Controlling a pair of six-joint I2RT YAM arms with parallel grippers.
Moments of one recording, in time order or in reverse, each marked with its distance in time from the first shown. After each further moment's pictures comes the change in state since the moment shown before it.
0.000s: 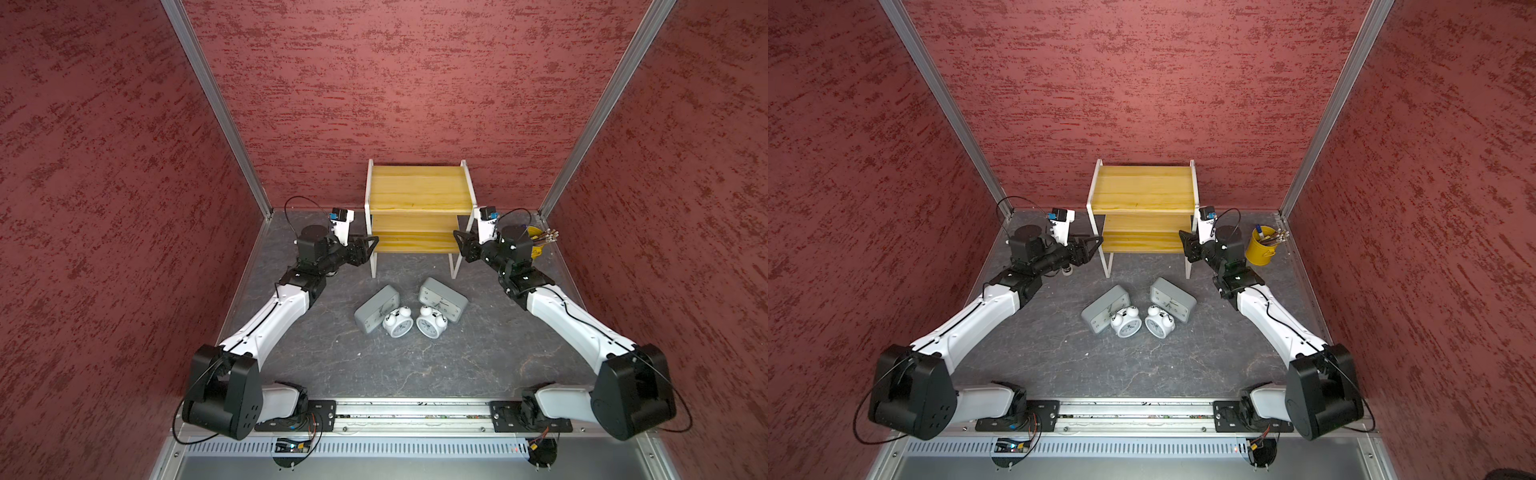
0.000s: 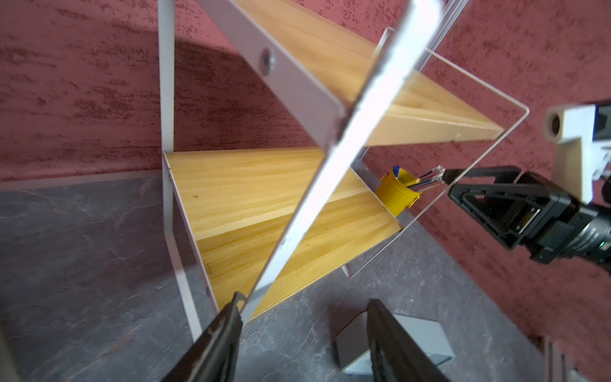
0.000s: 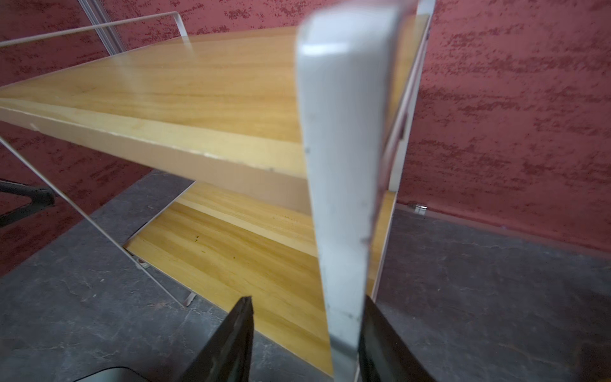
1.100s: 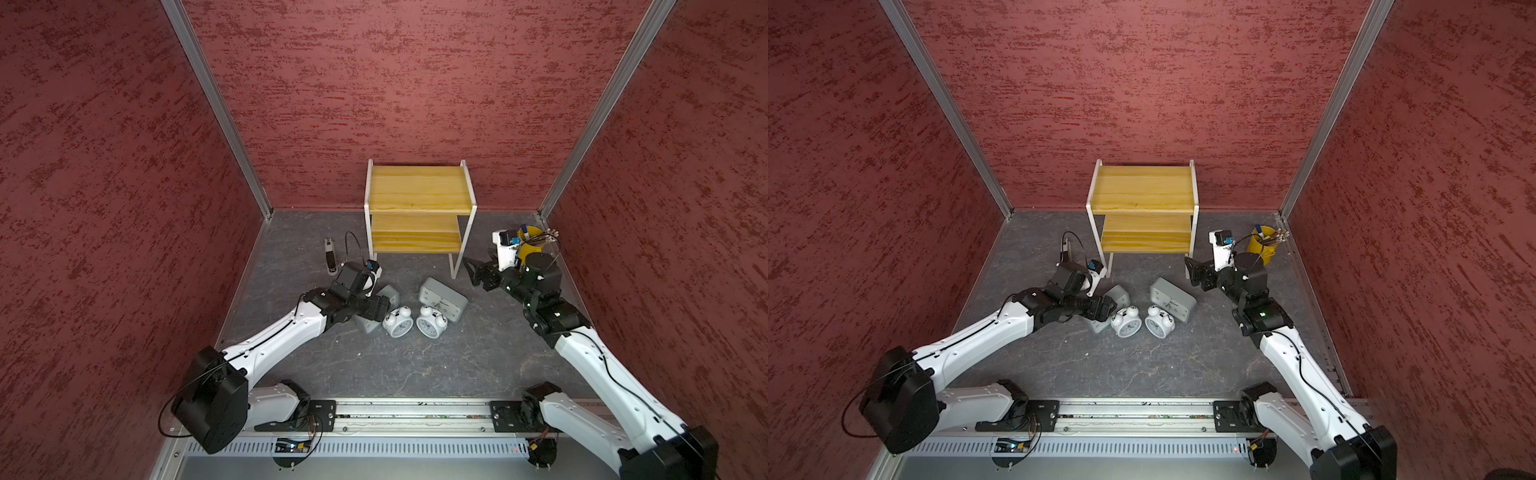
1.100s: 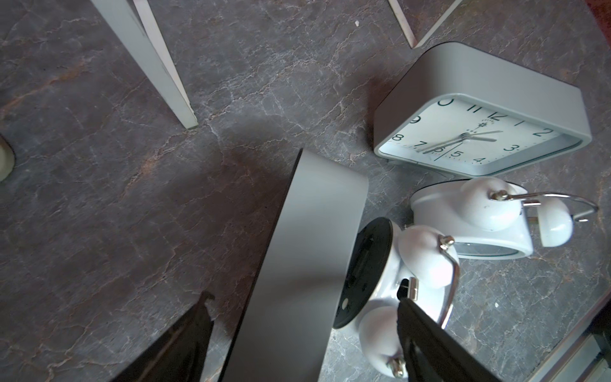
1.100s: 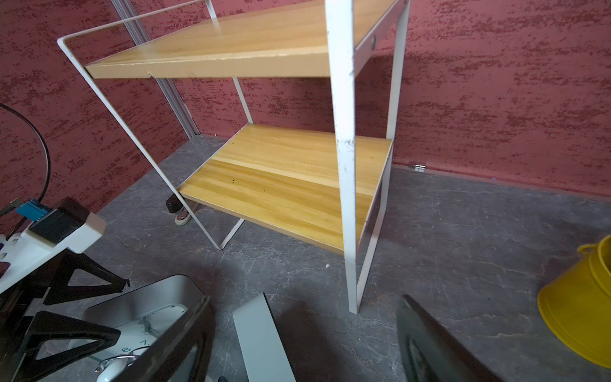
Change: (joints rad) left arm -0.337 -0.019 -0.090 -0.572 -0.377 0.072; right arm 0.001 -0.378 -0.168 -0.246 -0.024 0.016
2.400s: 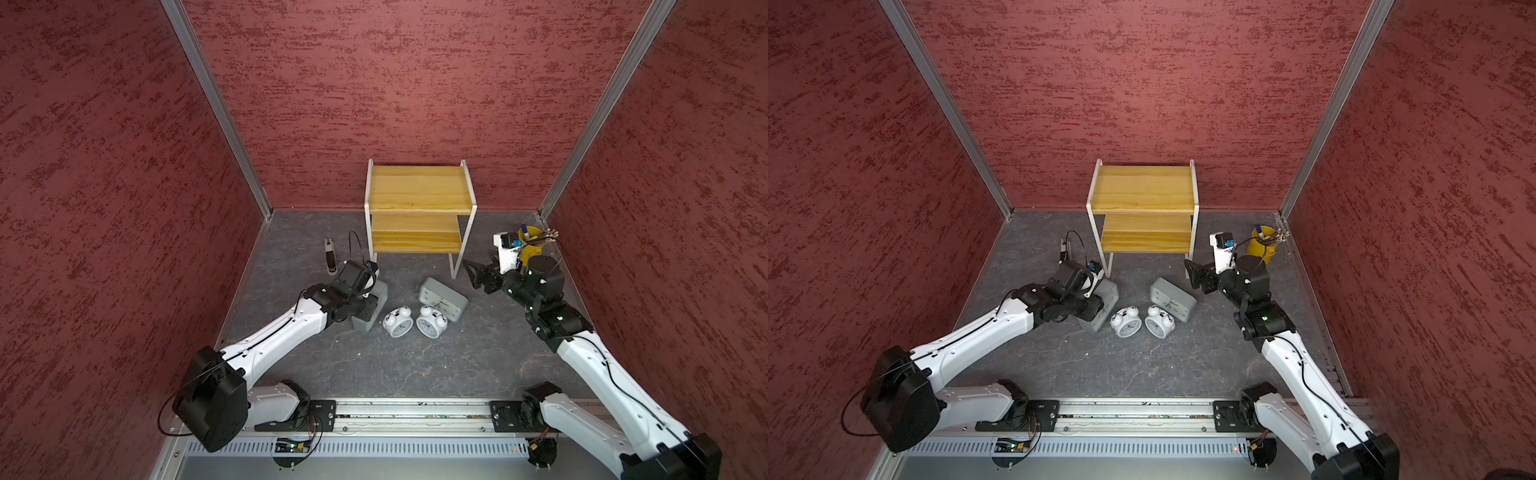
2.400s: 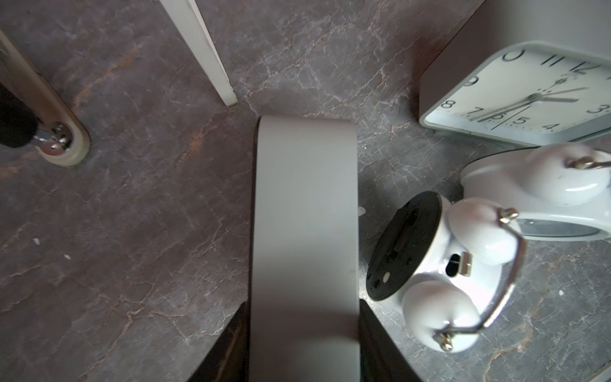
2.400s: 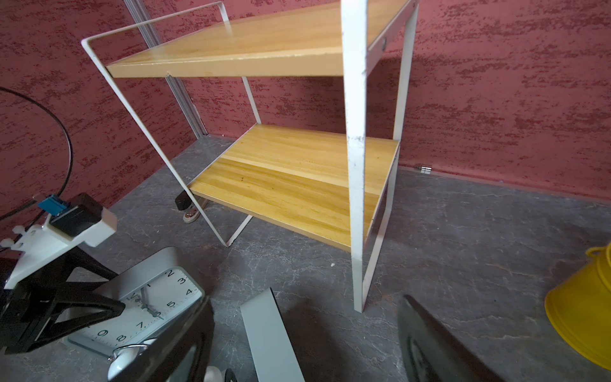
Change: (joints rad) left arm -0.013 -0.010 0.092 -0.177 -0.119 0.064; right arm 0.000 -0.039 -0.018 -0.003 -0.044 -0.007
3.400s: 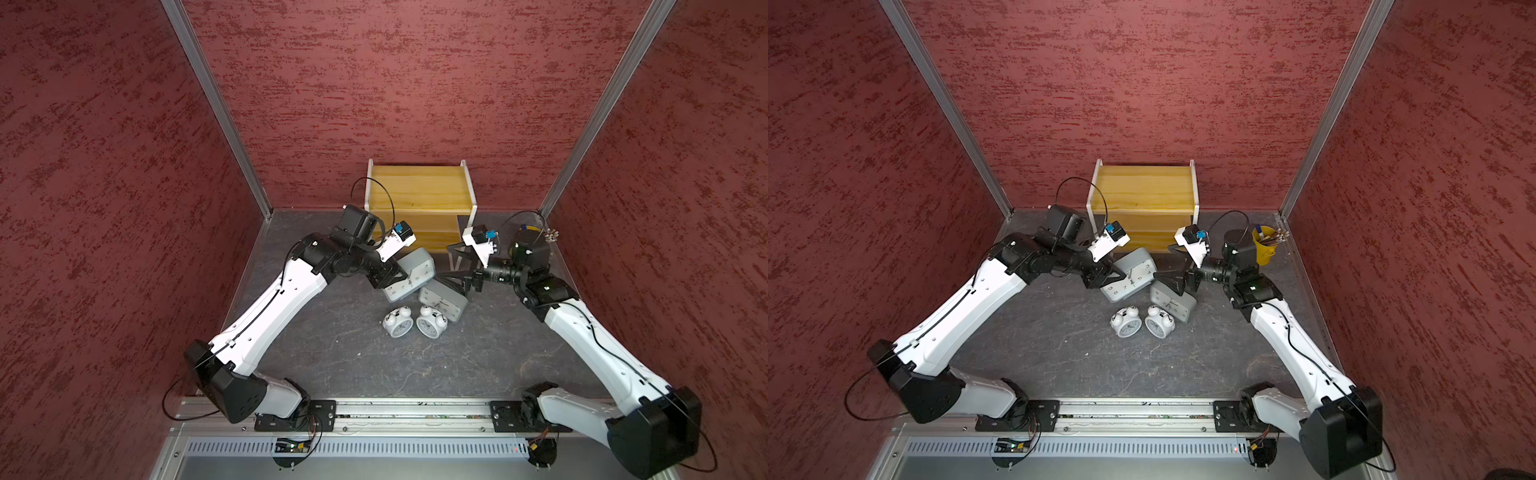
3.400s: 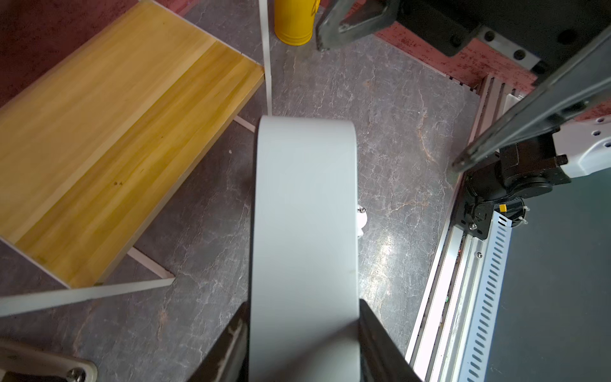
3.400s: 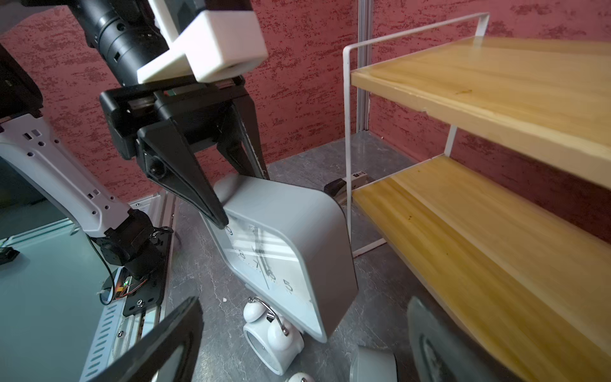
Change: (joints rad) left arm -0.008 0.190 0.690 -0.368 0.430 0.451; right arm 0.013 0.251 0.235 -0.035 -0.648 -0.253
